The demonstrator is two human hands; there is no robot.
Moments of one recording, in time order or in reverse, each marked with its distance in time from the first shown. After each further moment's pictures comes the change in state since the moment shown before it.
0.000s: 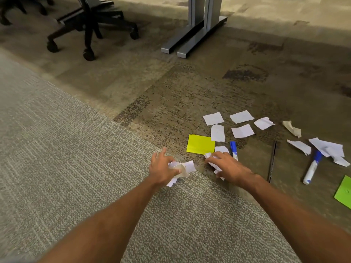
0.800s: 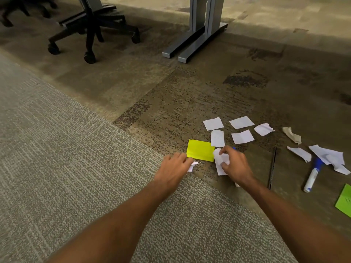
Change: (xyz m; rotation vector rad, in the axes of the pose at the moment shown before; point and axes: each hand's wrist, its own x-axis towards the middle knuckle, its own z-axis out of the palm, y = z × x) left_hand 0.009 0.017 0.014 0.661 0.184 0.618; right_hand 0.002 0.001 -0.019 0.366 0.367 0.343
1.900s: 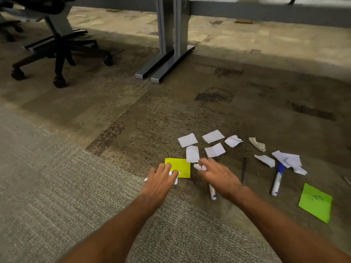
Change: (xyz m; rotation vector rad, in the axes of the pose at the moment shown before) left_hand 0.032 0.024 -0.025 0.205 -0.083 0.037; right_hand -0.017 -0.001 -0.050 -0.665 -0.051 -0.482
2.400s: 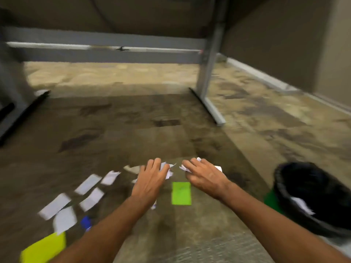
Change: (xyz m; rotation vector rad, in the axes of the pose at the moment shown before) left_hand 0.109 0.278 -0.172 -0.067 0.458 0.577; right_hand -0.270 0.145 -0.124 -0.438 0.020 0.400
